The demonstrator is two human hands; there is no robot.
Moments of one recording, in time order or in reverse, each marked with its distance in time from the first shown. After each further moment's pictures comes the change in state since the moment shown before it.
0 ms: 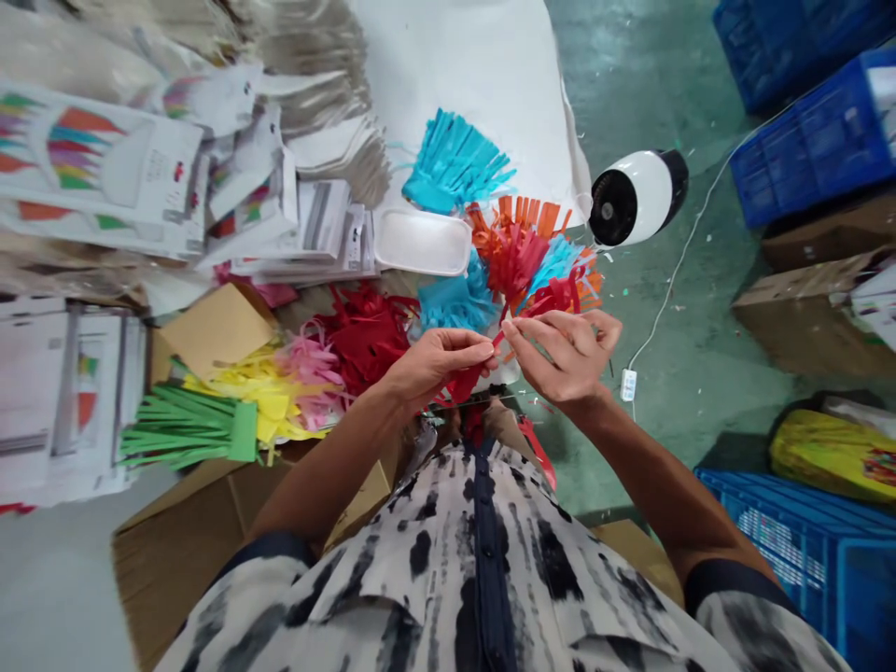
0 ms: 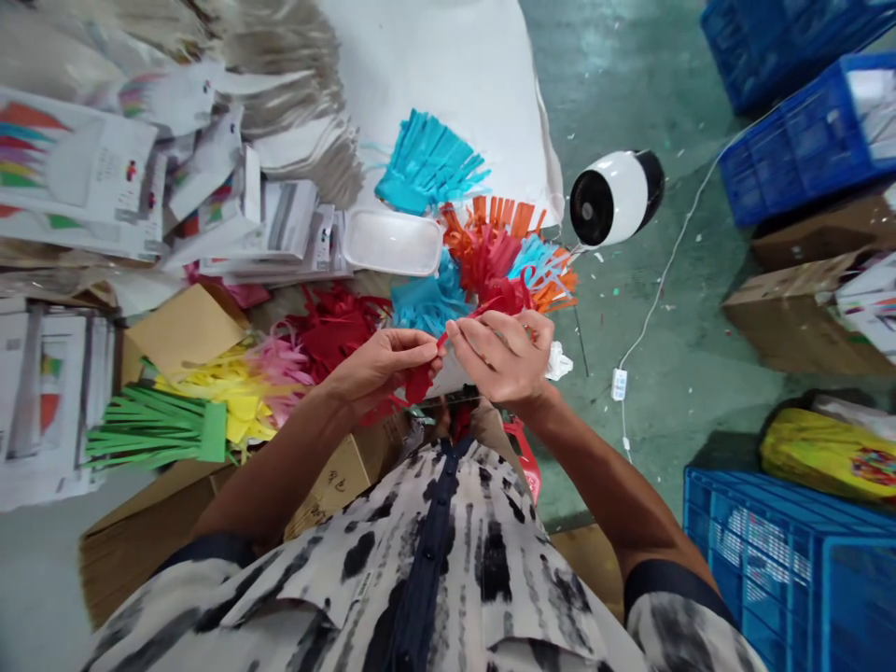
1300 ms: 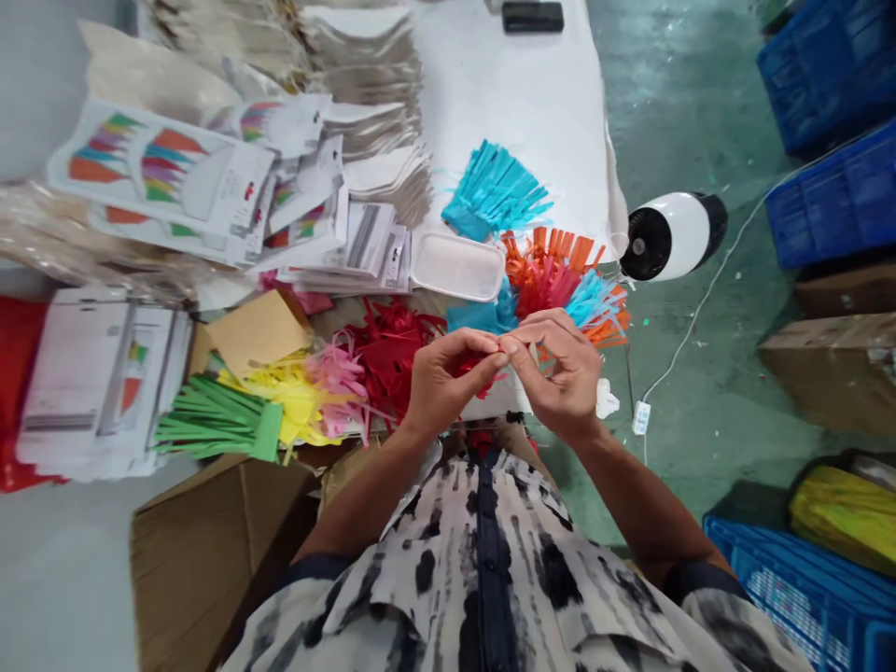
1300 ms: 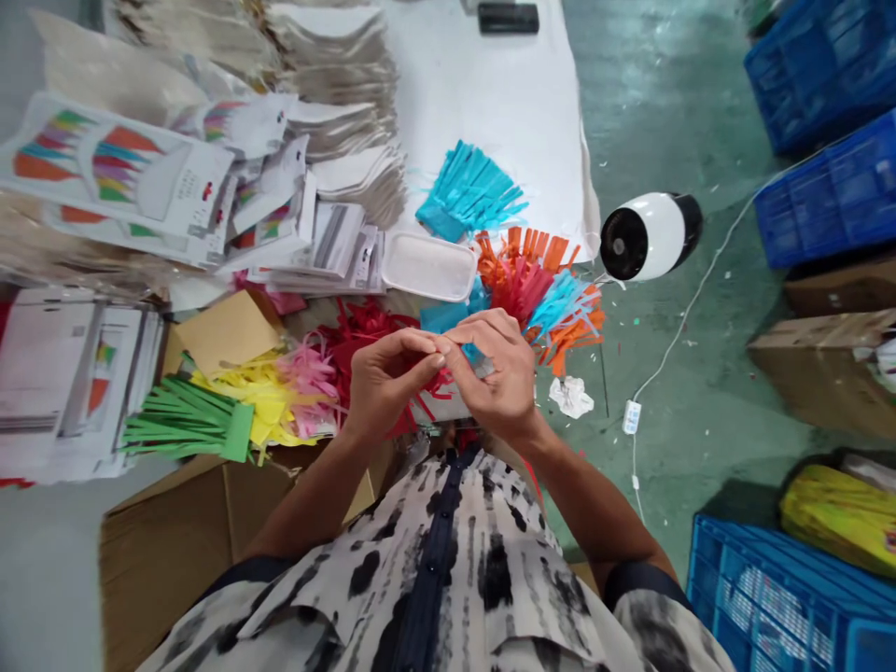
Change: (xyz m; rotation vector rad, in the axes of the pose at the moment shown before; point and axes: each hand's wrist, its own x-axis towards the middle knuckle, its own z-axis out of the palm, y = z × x) left_hand -0.007 0.021 -0.001 0.195 0.397 0.709; right_hand 0.088 -0.058 -0.008 0.687 0.189 0.160
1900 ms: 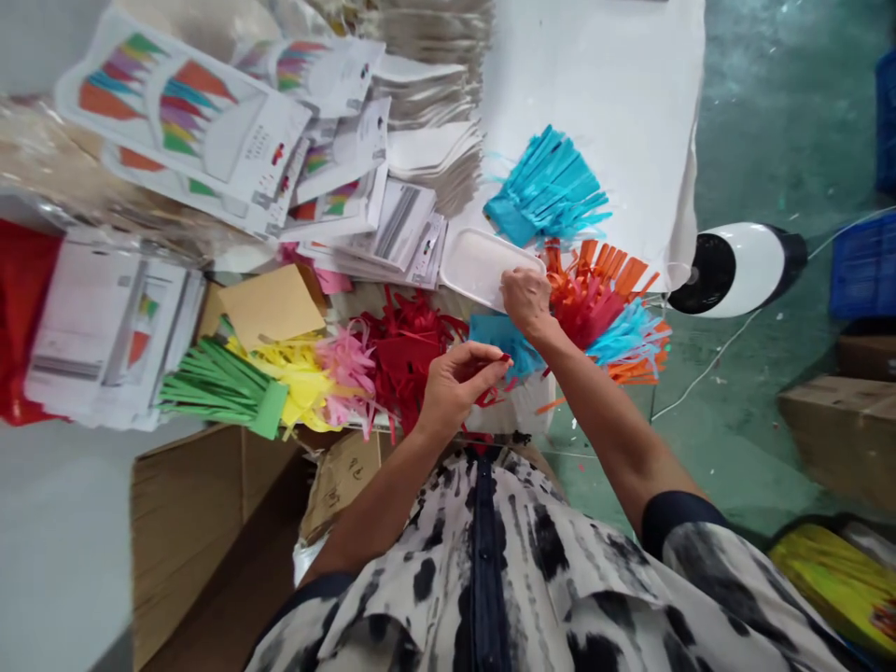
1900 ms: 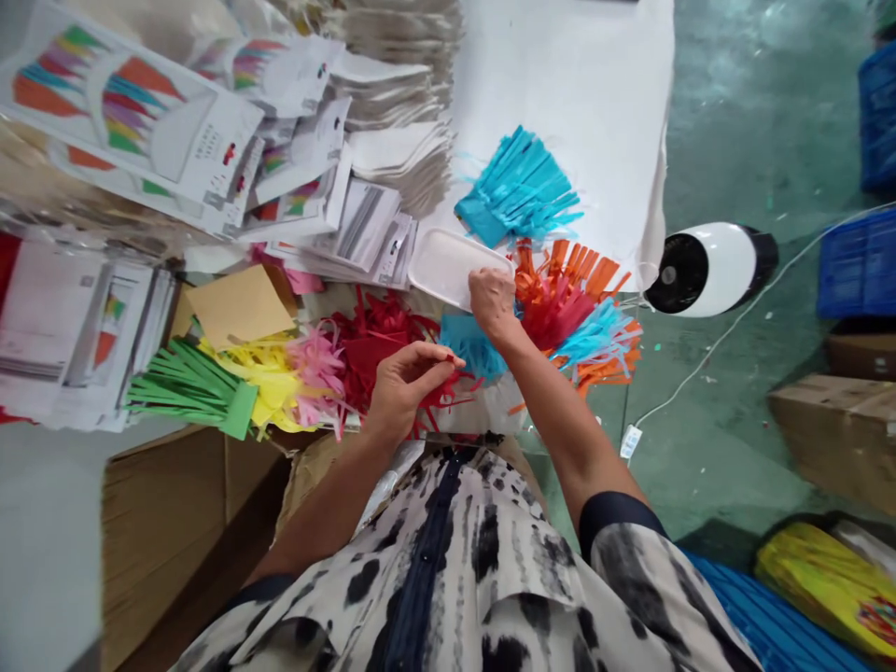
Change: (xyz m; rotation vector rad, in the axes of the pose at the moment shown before) left_hand 0.014 -0.049 -0.019 -0.194 0.236 -0.285; right_hand 0.097 0.187 0.130 -0.806 -0.678 0.249
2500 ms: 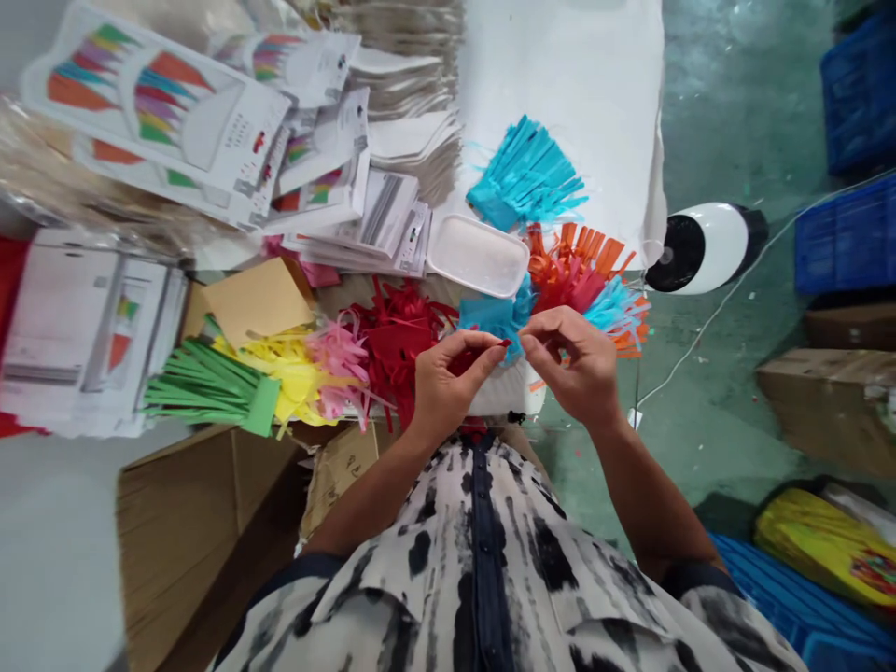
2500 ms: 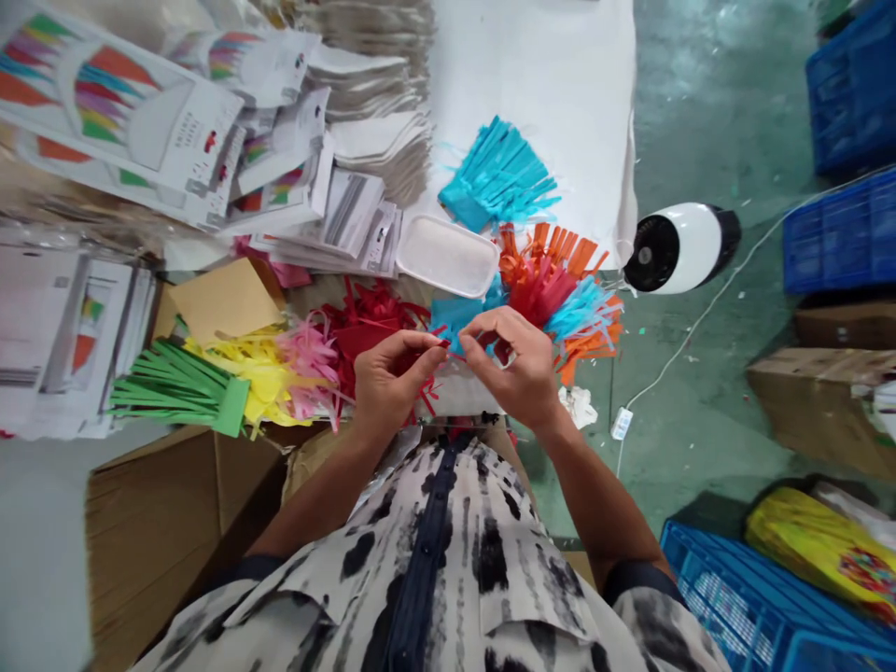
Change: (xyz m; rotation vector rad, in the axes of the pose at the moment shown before) left_hand -0.030 0.025 0.006 0.281 -0.003 0.229; right_hand -0.186 -0.015 -0.095 0.918 0.369 -0.211
